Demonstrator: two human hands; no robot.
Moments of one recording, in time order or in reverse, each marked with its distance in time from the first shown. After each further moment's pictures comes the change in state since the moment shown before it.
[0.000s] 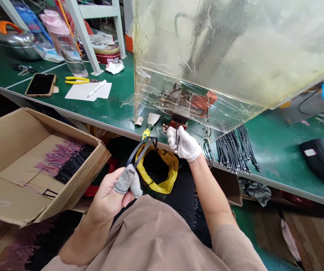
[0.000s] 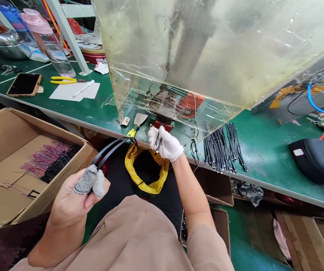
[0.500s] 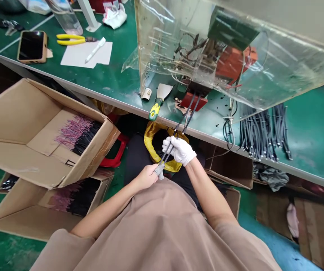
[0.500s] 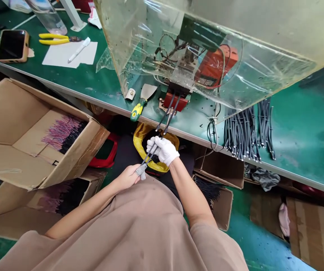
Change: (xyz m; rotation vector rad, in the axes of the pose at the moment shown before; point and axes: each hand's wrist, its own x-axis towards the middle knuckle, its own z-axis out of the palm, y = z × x) left_hand -0.001 -0.128 -0.008 0.488 -0.312 -0.458; right_hand -0.003 0.119 -0.052 -0.088 0.423 0.057
